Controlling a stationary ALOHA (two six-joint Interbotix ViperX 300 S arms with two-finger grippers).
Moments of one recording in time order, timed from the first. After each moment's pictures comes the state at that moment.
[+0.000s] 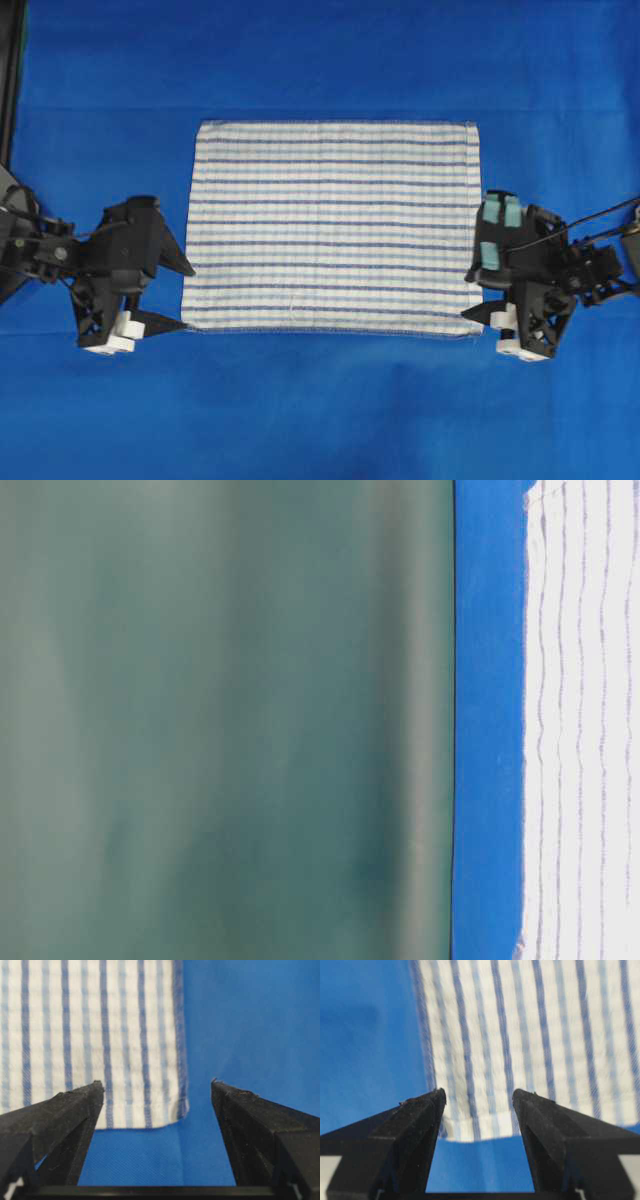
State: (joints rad) left arm -0.23 -0.42 1.09 -0.03 -0.02 -0.21; right arm 0.26 -0.30 0.91 -0.23 0.31 0.67
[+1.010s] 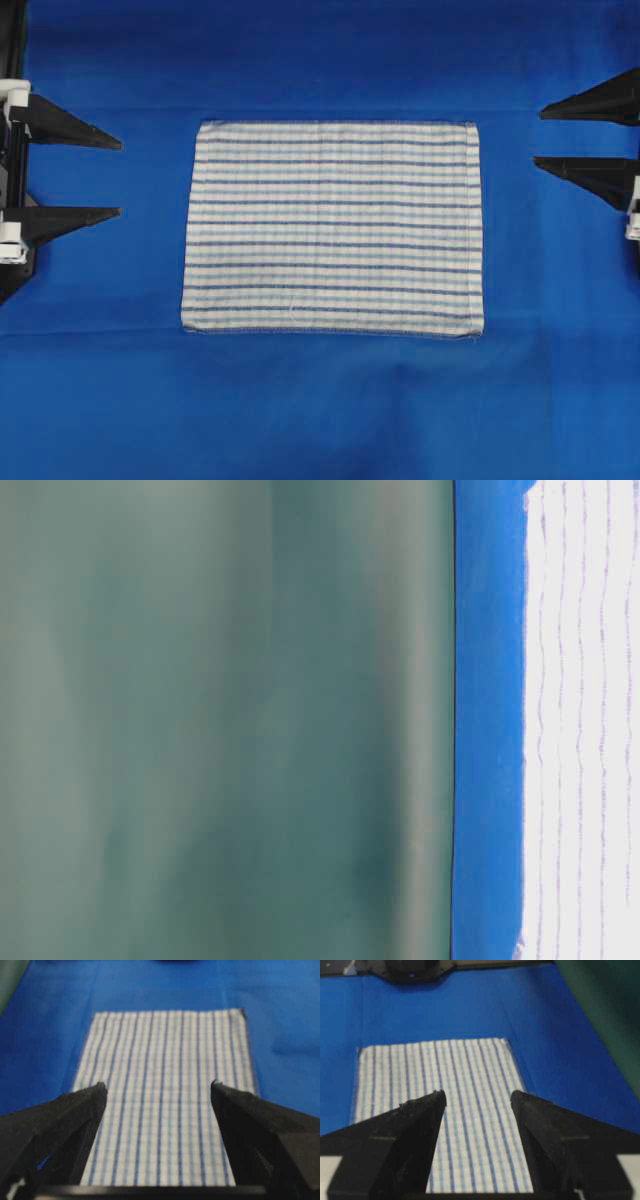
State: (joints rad) left arm 0.04 -1.09 1.18 -0.03 0.01 0.10; right arm -0.01 -0.95 0.99 -0.66 0.25 0.67
